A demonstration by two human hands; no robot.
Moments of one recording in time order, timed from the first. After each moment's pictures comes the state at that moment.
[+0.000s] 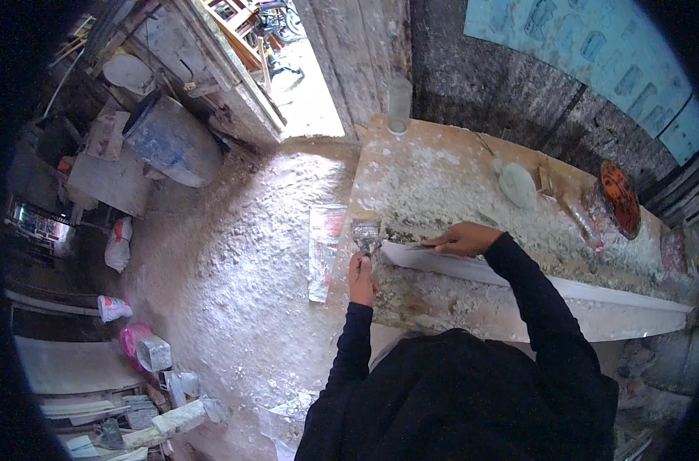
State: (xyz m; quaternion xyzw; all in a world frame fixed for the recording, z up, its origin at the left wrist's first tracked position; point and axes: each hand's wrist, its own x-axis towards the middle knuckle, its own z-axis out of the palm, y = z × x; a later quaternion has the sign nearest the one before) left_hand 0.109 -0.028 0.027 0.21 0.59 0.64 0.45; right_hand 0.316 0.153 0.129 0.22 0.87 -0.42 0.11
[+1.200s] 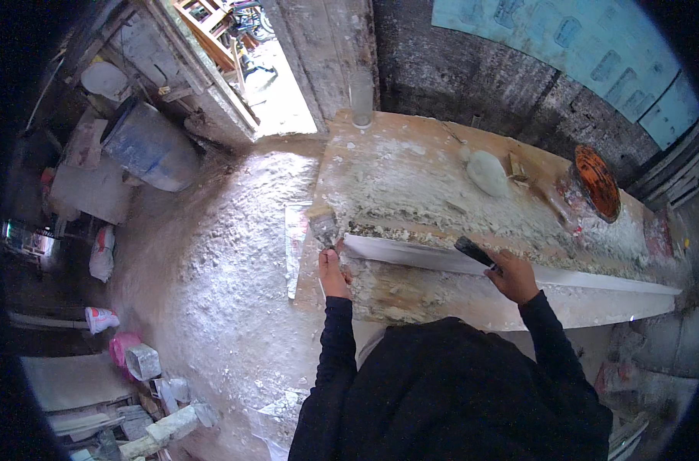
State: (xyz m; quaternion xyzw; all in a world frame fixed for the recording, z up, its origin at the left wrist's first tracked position) left_hand 0.133 -0.006 0.028 0.14 0.60 0.68 0.40; right_hand 0.479 0.066 0.154 0.48 0.86 -0.16 -0.02
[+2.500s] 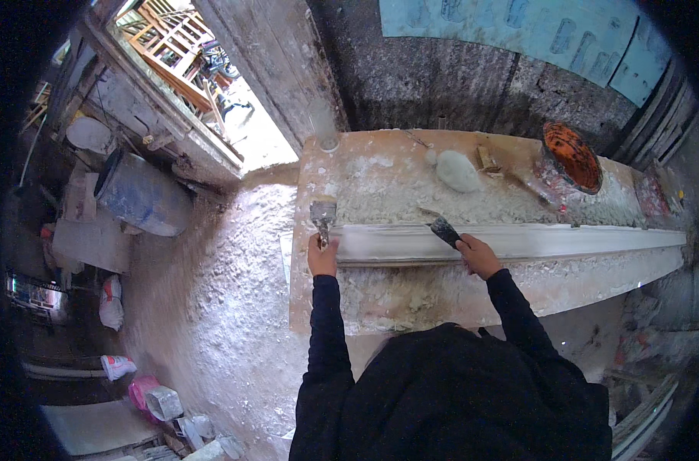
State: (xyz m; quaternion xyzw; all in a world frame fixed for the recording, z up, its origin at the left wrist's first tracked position) left_hand 0.110 0.079 0.007 0.43 0.74 0.49 0.19; right_hand 0.476 0.095 0.079 0.61 0.57 -0.51 -0.20
